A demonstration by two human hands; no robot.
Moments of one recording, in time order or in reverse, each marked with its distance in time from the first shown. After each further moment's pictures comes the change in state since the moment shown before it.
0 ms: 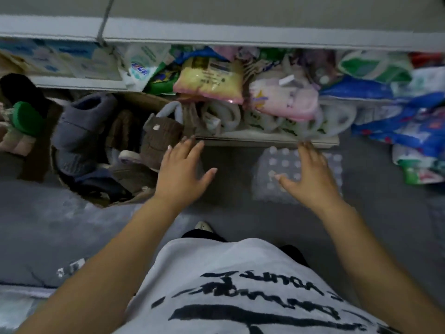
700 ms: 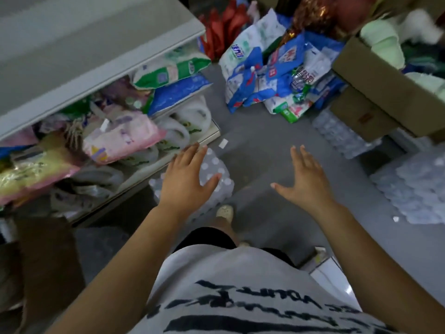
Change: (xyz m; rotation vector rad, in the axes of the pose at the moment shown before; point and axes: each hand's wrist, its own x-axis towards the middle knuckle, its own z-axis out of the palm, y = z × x) left_hand 0.087 0.427 0.133 -0.057 -0.216 0.581; right_hand -0.145 0.373 -0.107 0.130 0.107 0.603
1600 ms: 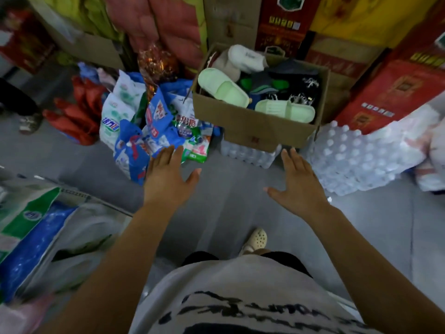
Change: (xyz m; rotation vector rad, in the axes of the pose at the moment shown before) left_hand 0.374 0.322 0.114 0.031 -0.186 0.341; right_hand 0.135 0.307 -0.171 0.167 0.240 0.428
